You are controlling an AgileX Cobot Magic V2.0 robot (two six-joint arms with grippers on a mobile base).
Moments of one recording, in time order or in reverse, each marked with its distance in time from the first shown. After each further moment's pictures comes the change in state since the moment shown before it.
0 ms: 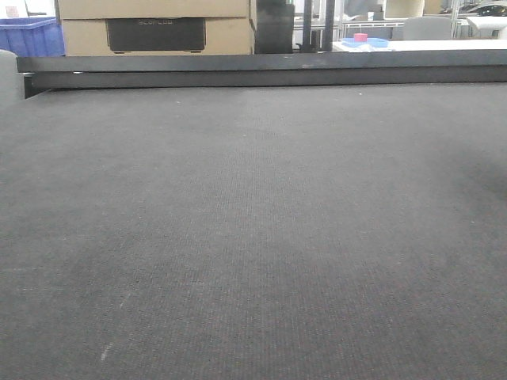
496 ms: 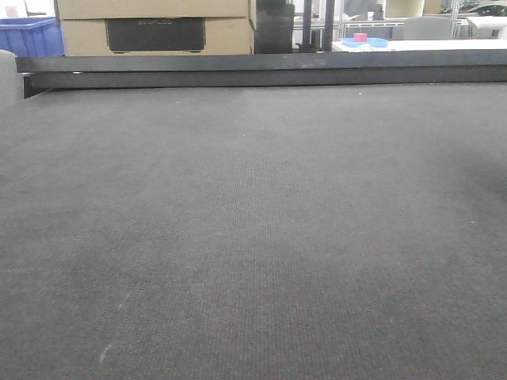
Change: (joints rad) left arm 0.030 0.051 0.002 0.041 -0.003 0.002; right arm 0.000 0.000 0.000 -0.002 0.013 0.000
